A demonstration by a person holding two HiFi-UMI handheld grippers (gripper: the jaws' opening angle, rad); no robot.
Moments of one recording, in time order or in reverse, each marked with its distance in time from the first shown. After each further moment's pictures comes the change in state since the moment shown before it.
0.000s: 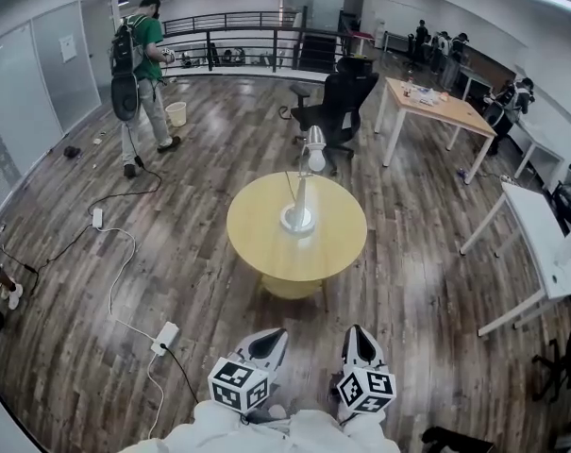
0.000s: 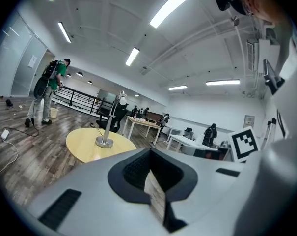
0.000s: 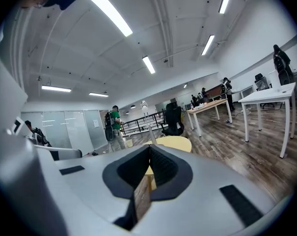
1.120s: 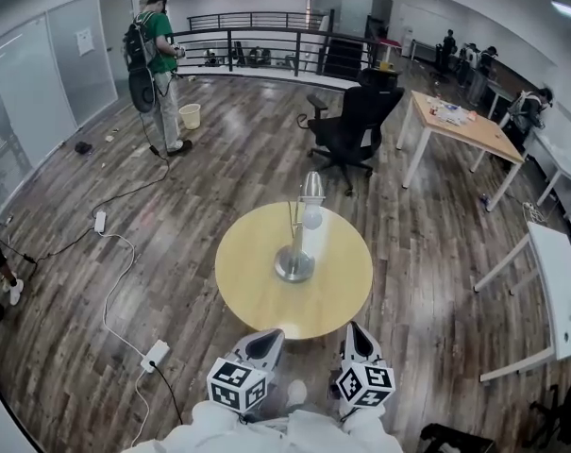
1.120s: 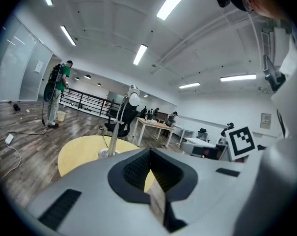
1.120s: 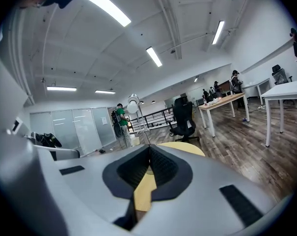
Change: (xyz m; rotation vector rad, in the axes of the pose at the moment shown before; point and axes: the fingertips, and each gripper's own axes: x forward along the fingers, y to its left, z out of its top) left arm 0.191 0.102 0.072 -0.008 -0.004 0.125; right arm 0.237 -0.074 0.056 -0.020 0.053 0.134
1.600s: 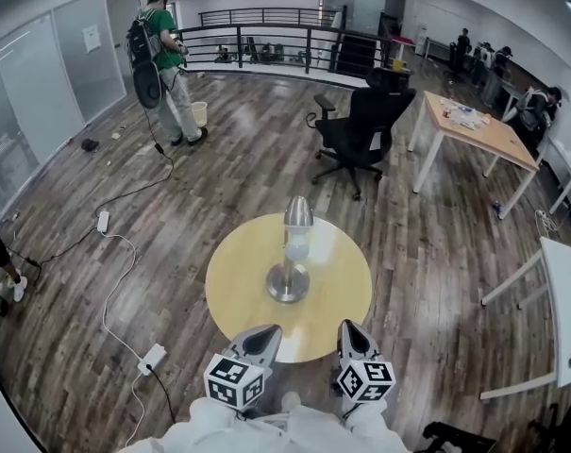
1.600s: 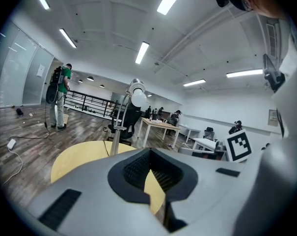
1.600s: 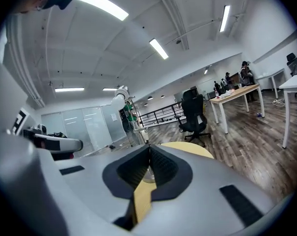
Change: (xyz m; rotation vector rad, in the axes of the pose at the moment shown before) left arm 0.095 0.028 0.036 0.017 0.002 0.061; right arm 0.099 -0.050 0.013 -0.004 0.061 0.145
